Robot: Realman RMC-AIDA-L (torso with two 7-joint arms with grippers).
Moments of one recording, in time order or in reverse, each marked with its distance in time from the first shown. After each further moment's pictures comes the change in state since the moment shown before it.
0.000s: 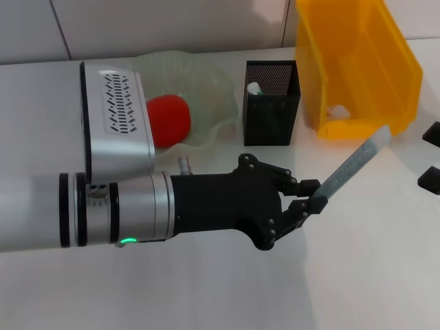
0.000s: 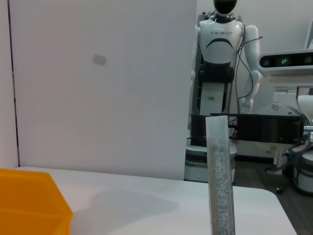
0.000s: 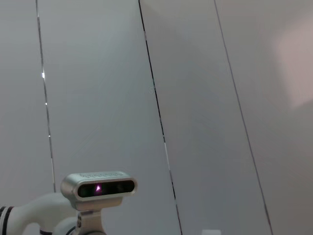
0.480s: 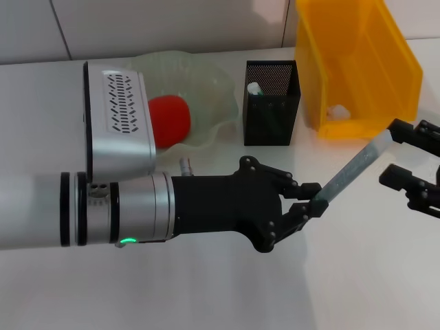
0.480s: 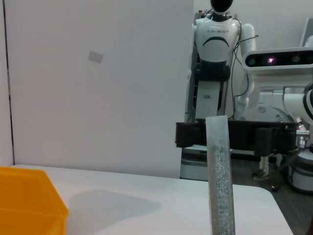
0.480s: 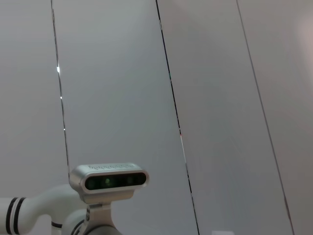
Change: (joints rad) left arm -0.015 0.002 -0.003 -0.018 -0.002 0.015 0.001; right arm 0.055 0.022 -0.054 0.006 -0.008 0.047 -0.007
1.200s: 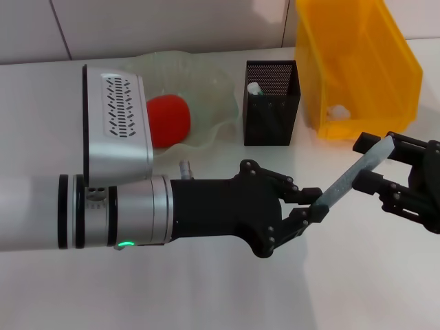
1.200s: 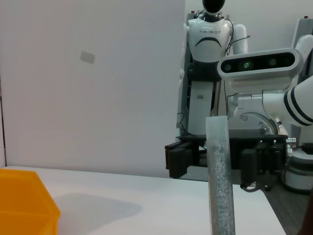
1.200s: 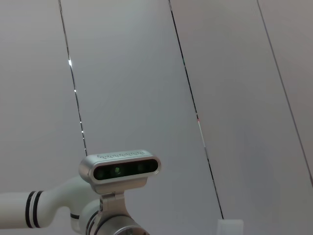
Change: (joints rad) left arm 0.001 0.000 -0.006 -0.004 0.000 0.025 0.012; right arm 0.035 0.001 -0.085 0.035 -0.001 0.044 0.034
